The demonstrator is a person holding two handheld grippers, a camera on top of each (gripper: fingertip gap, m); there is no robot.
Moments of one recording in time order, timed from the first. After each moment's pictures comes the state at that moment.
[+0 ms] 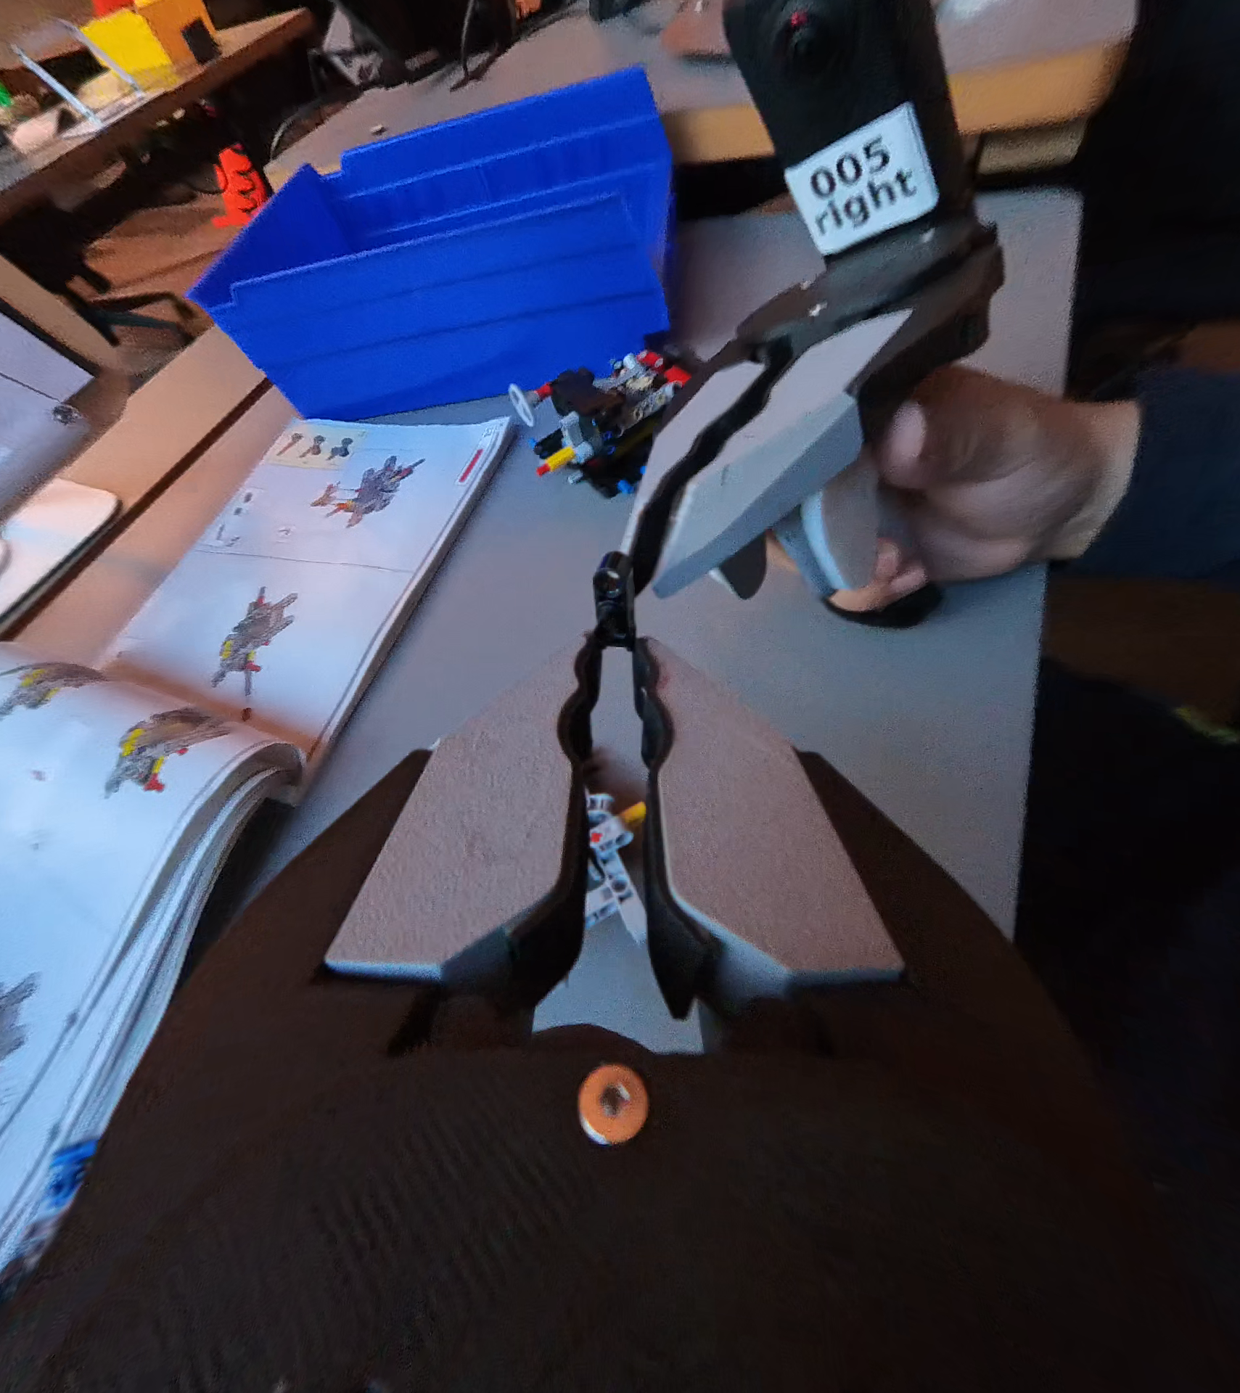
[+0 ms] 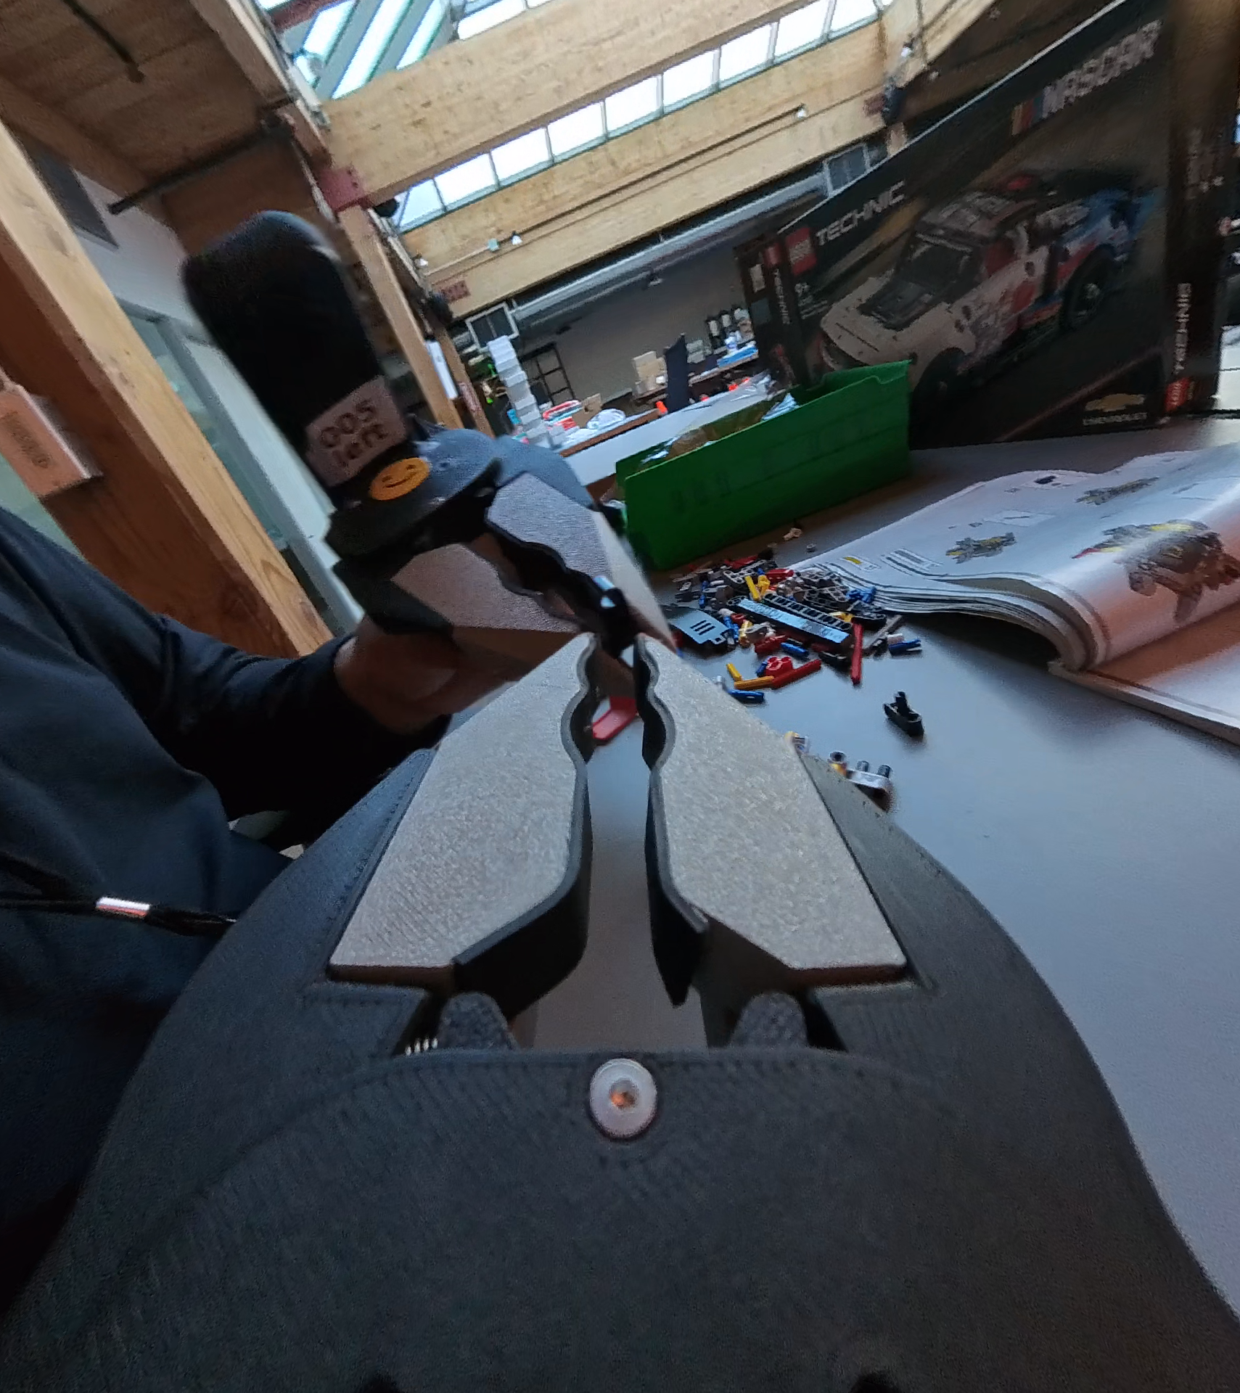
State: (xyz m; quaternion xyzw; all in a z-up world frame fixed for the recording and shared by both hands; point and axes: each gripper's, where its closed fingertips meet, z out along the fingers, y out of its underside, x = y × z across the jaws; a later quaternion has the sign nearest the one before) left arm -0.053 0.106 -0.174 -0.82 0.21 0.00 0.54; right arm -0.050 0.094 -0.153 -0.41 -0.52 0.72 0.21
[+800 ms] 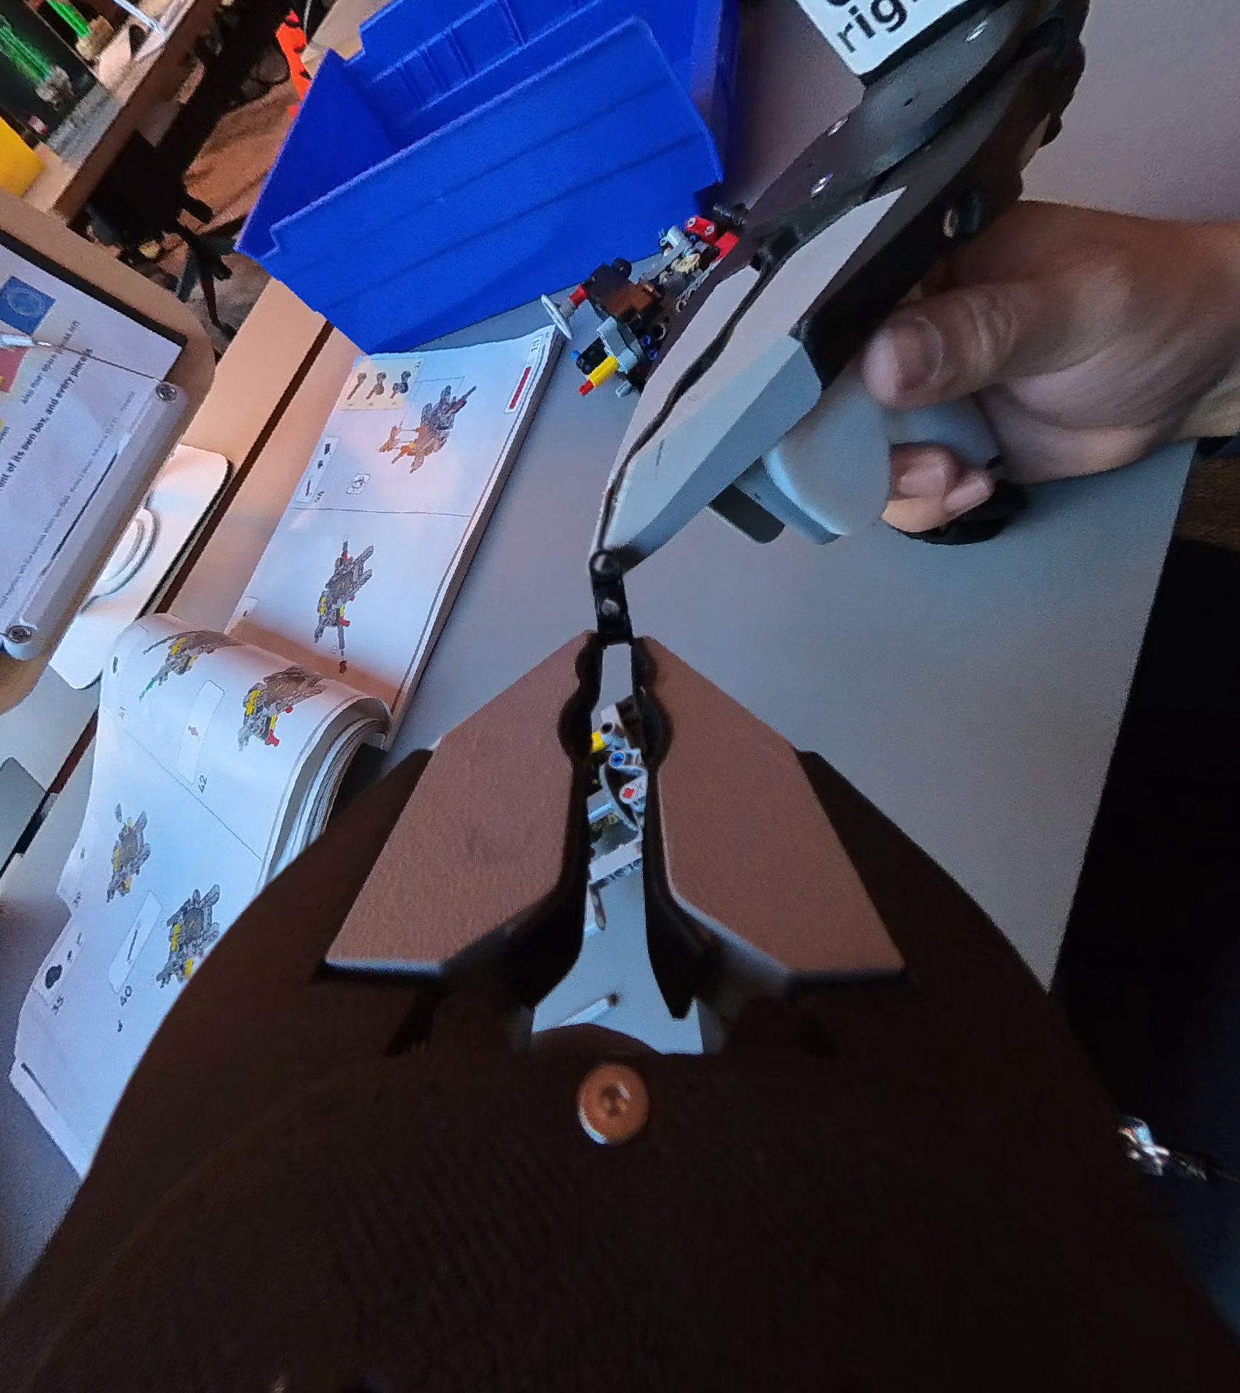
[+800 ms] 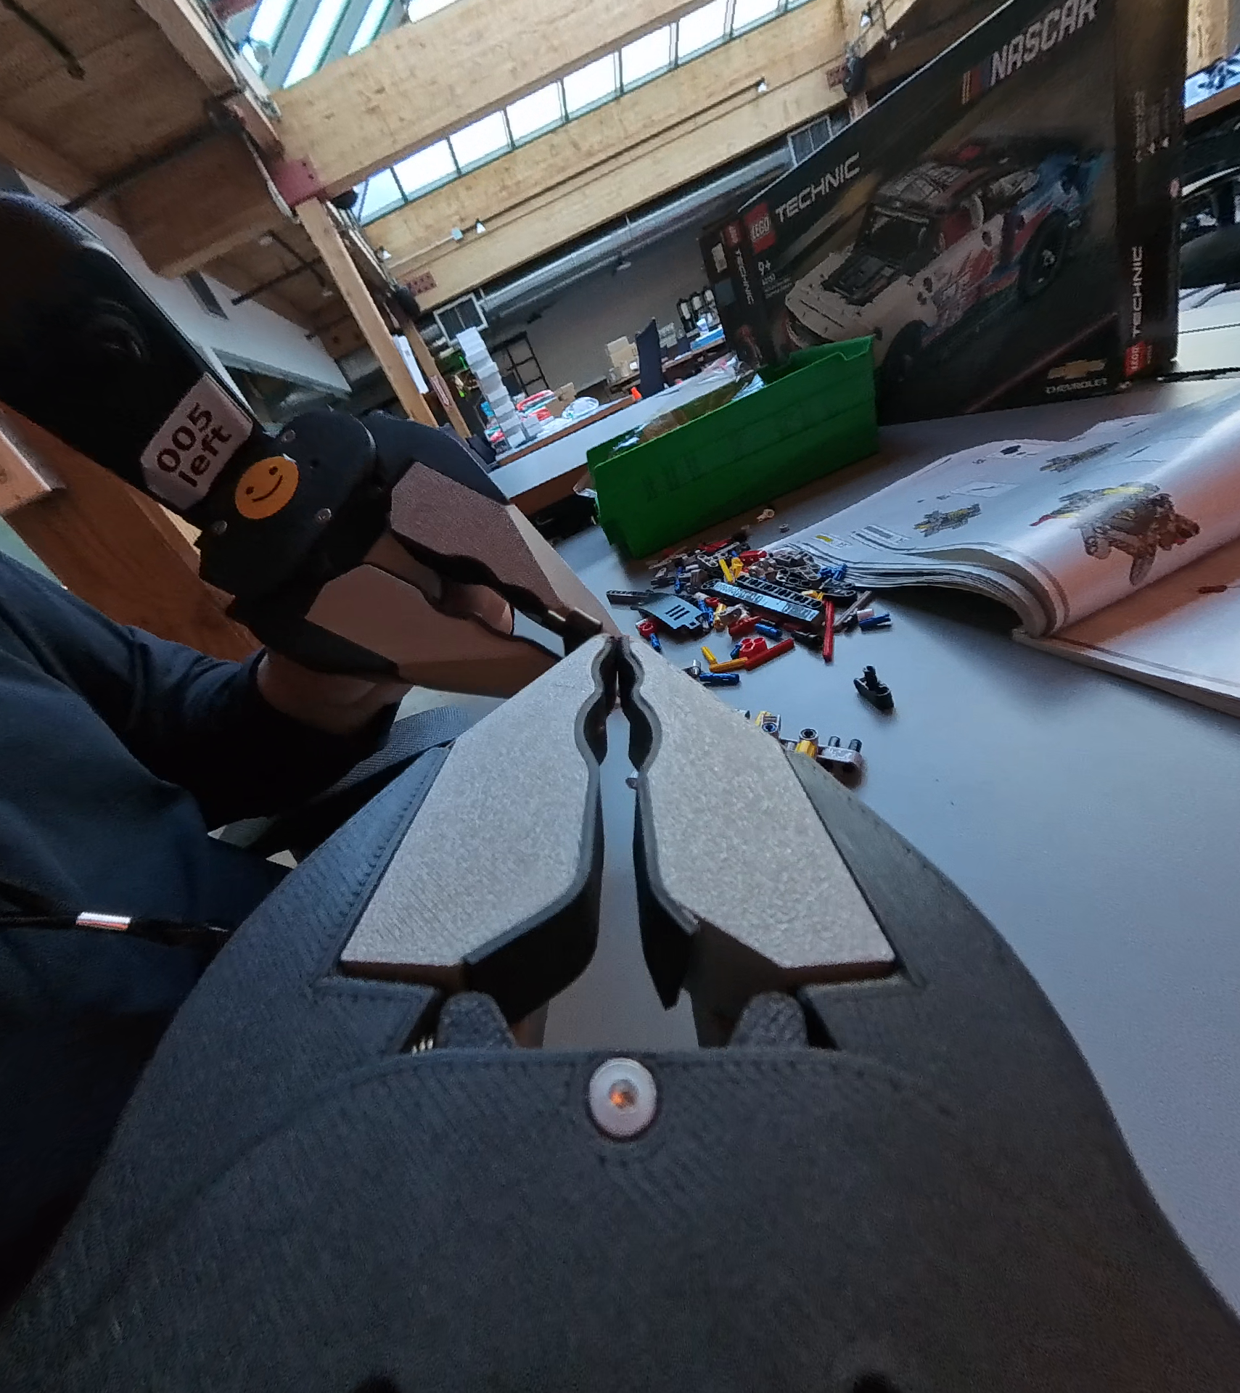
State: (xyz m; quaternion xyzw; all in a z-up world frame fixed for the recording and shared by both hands) left arm -0.053 0.104 -0.180 -0.84 0.23 0.12 0.47; right arm -0.054 0.104 -0.161 -0.43 -0.52 0.71 0.21
